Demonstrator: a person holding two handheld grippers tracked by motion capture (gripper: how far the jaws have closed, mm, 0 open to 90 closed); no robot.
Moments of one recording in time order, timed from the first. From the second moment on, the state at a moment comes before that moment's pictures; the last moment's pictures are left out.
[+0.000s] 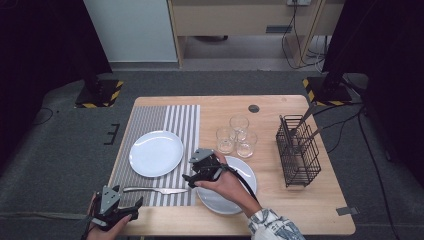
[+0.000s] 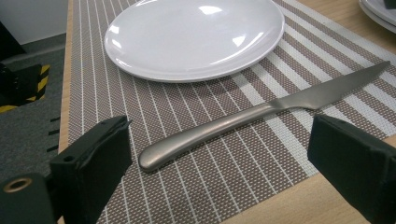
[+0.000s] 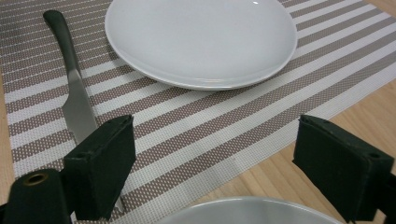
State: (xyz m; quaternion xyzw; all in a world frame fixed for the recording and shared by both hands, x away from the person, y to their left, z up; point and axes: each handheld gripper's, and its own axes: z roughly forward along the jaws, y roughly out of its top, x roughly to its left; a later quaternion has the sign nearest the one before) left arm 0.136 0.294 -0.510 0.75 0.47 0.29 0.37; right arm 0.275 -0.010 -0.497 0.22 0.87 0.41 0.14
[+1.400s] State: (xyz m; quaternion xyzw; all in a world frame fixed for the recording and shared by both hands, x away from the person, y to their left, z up) left arm 0.138 0.291 -0.513 0.76 0.47 0.29 0.36; right arm 0.285 -0.095 -0.482 0.29 0.83 0.44 0.18
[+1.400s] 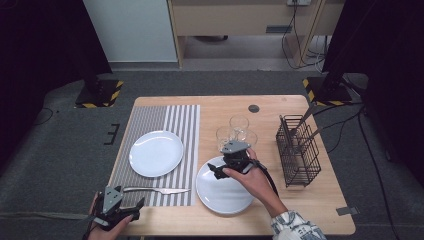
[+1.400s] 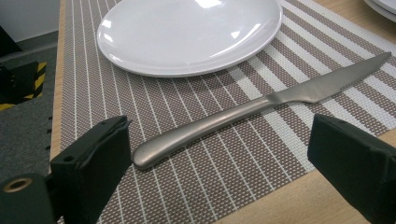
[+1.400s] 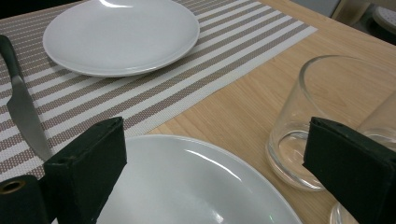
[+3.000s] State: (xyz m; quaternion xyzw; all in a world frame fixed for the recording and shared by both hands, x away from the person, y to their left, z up) left arm 0.174 0.272 -0.520 0.78 0.44 0.28 0.35; right arm 0.274 -0.152 -0.485 0.33 0.81 0.44 0.19
